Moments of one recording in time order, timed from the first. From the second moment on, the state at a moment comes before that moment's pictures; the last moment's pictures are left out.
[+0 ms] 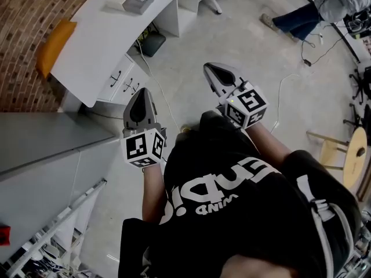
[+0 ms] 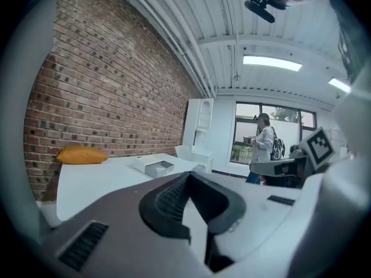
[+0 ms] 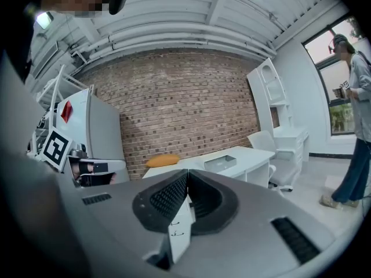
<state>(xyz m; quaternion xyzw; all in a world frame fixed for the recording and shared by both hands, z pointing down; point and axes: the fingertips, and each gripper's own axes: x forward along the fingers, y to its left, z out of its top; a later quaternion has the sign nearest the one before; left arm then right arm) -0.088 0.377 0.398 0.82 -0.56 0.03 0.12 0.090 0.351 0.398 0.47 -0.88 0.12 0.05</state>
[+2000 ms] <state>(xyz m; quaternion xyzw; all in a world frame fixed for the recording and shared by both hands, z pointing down) -0.110 0.166 0.392 0.82 -0.55 0.03 0.13 0.078 0.143 0.406 0.49 -0.86 0.14 0.06</state>
